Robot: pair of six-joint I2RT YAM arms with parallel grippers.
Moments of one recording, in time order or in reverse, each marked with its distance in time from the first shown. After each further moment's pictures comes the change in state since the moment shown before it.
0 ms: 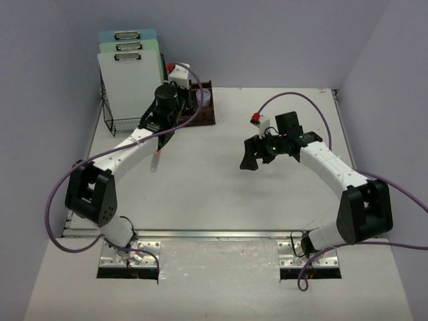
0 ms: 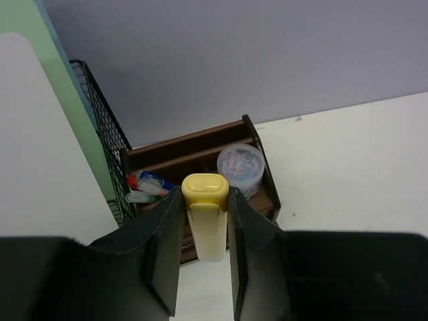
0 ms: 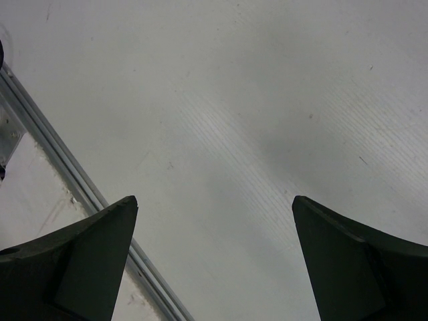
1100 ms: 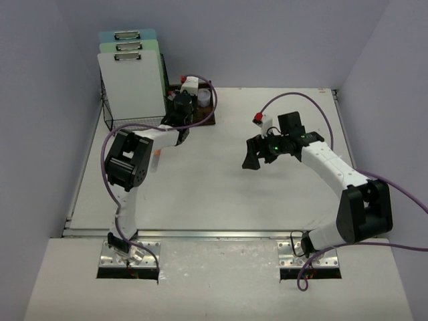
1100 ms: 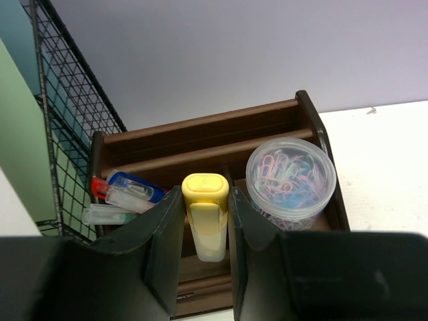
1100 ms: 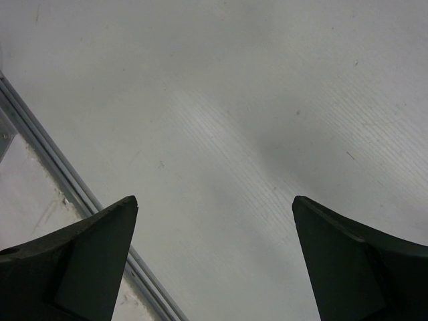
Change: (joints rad) left arm 0.034 0.496 0.111 0.377 -0.131 0.045; right arm -0.027 0.002 -0.006 -0.001 0.000 -0.015
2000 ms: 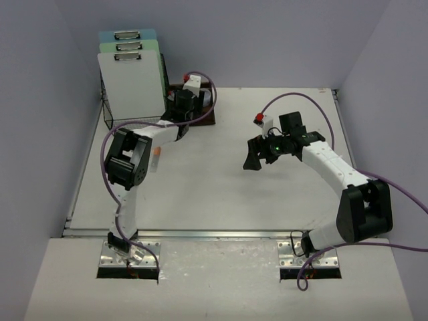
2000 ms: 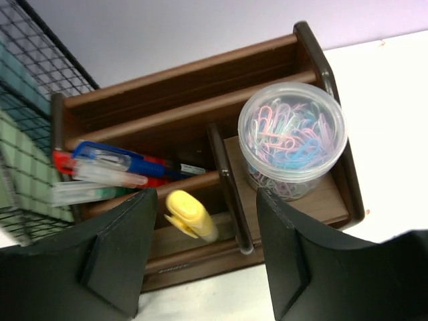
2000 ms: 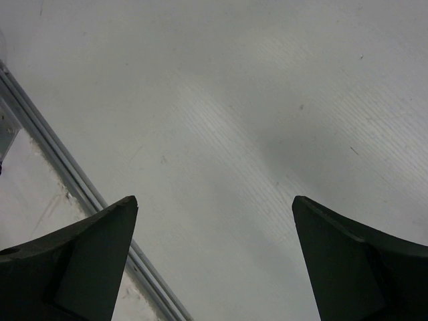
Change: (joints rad) left arm 0.012 0.031 0.085 -0.247 0.057 -0.022; right arm -0.013 0.000 0.000 -0.019 -0.019 -0.018
